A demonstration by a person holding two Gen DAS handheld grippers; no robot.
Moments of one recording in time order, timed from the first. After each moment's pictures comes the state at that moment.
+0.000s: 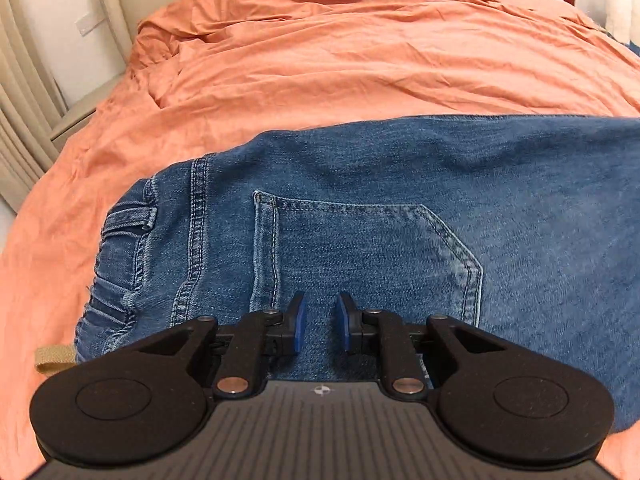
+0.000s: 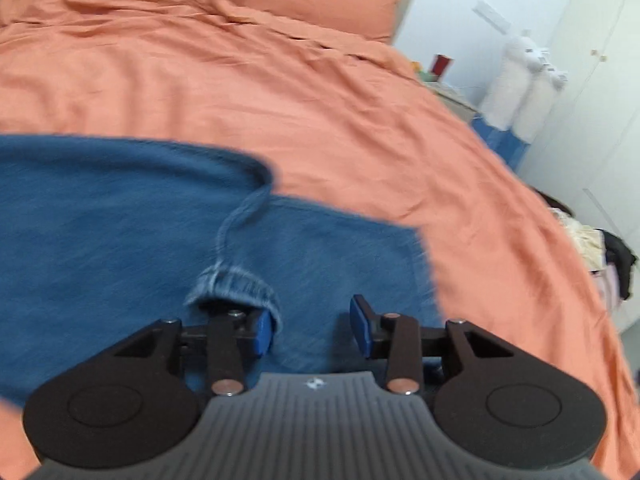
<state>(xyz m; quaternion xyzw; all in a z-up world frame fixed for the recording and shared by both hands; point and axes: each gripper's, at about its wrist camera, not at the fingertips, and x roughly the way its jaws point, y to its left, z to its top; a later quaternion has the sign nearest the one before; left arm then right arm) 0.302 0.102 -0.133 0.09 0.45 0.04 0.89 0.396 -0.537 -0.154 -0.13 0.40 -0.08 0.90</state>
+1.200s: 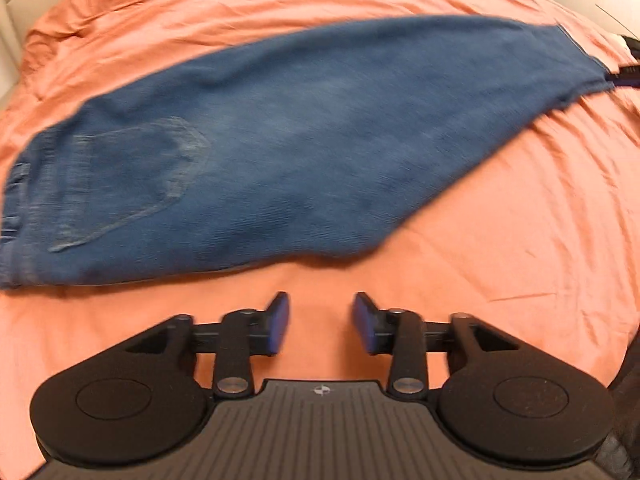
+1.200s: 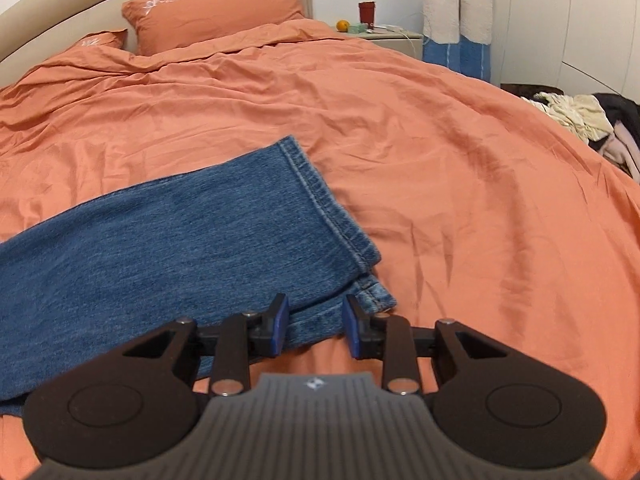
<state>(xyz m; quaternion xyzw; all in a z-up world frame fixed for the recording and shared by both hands) 0.195 -0.024 -0.133 0.12 0.52 -0.12 0.83 0.335 -0.638 -0.153 0.08 0.40 -0.10 0.91</state>
